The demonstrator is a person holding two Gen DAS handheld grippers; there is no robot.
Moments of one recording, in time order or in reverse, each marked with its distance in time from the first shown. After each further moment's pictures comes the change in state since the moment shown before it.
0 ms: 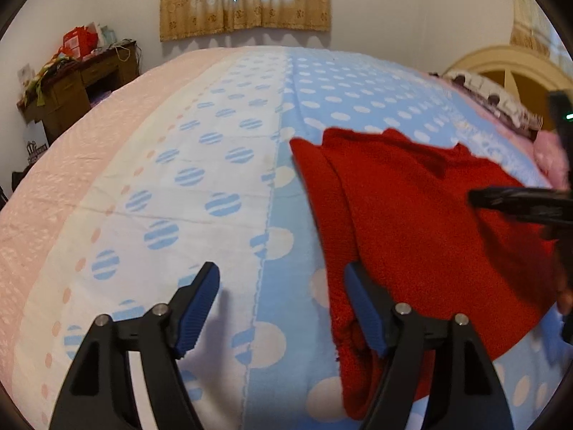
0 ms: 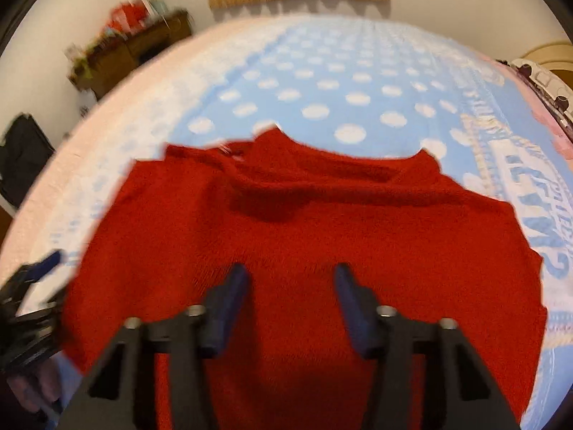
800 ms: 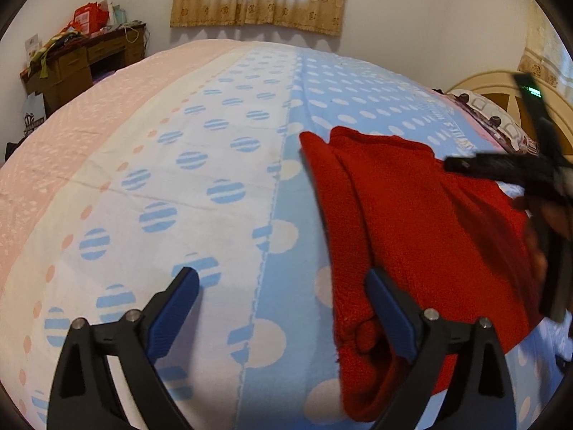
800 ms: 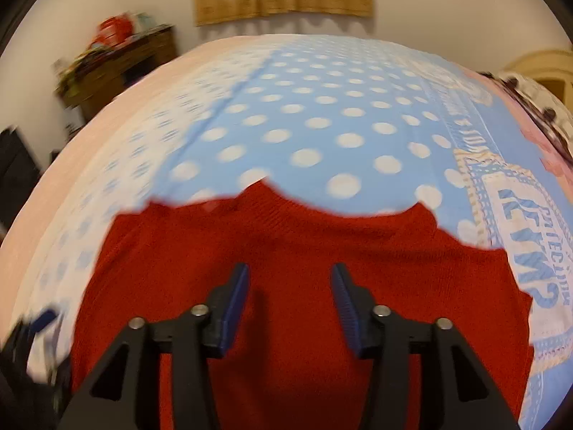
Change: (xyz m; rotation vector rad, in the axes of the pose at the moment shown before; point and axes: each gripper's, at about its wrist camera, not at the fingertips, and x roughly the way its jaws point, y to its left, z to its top) left arm 0.008 0.012 -0.009 -0.093 0.014 -0.044; right arm -0.014 0.012 0.023 0.001 -0.099 -0.028
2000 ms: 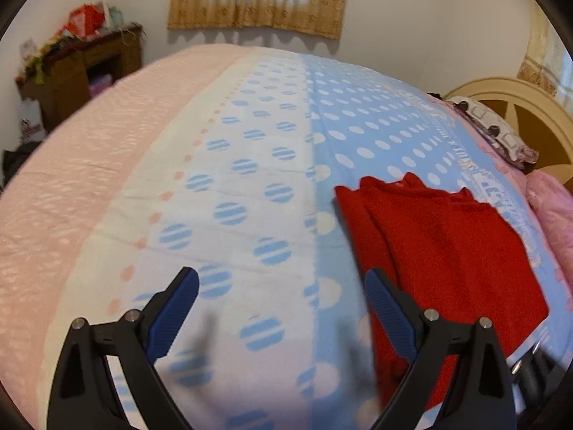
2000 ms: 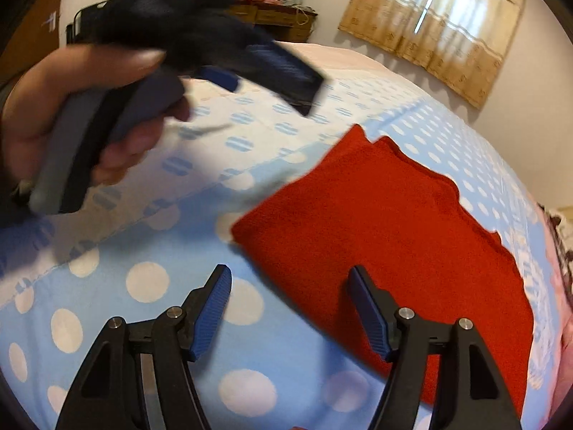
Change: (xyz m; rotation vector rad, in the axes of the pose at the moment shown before) left arm -0.008 0.040 0.055 0.011 0.021 -0.044; right arm -0.069 0.169 -0.142 -0.551 -0.068 0.050
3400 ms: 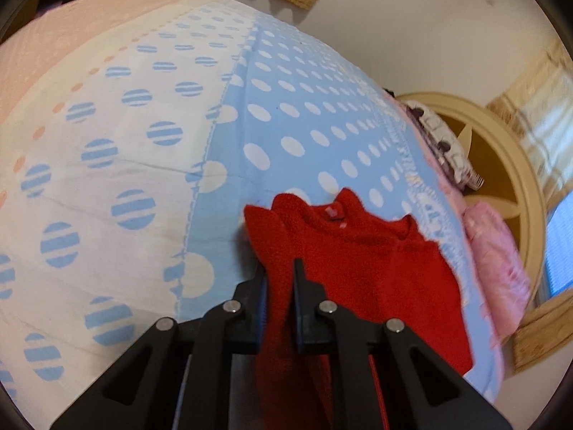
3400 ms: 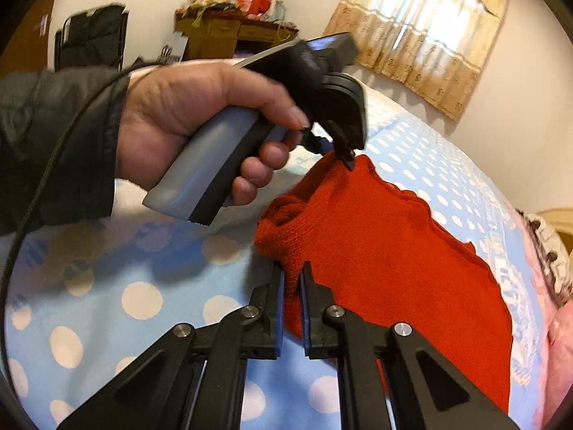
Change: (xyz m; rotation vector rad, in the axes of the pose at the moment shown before) left arm 0.080 -0.035 0.047 -0.168 0.172 -0.370; right arm -0.023 -0.013 0.006 0.050 -0.076 -0.083
